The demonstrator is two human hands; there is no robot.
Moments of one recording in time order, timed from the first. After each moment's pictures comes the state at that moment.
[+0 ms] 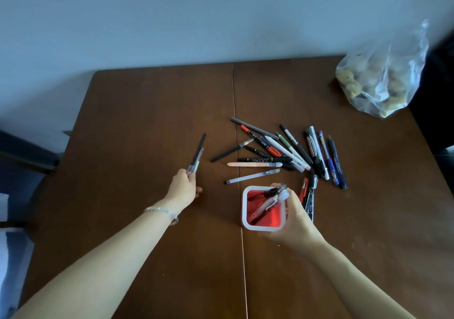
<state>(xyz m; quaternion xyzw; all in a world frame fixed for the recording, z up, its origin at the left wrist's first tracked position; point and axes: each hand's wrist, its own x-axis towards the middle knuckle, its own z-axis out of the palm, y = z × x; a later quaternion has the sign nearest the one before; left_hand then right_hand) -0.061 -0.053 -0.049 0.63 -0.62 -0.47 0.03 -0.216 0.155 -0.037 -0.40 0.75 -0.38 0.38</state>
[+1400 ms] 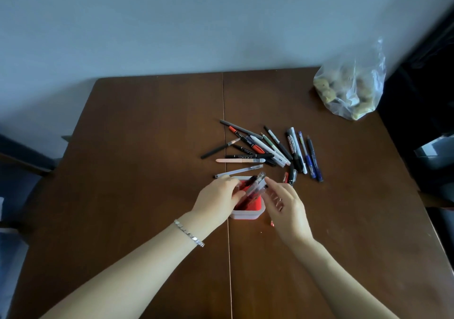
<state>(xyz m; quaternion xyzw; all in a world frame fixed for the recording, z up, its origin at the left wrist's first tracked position) -0.100 0.054 0.024 0.35 -0.89 -0.31 -0.03 -0.207 0.178 -0.007 -0.37 0.80 -0.43 0.21</state>
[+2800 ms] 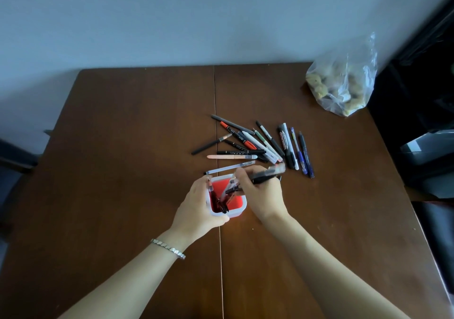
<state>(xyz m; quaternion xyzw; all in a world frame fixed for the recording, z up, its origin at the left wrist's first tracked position) -0.060 0.053 -0.031 0.38 -0.82 -0.42 0.06 -0.195 0.131 0.033 -0.23 0.78 -0.48 0.34</state>
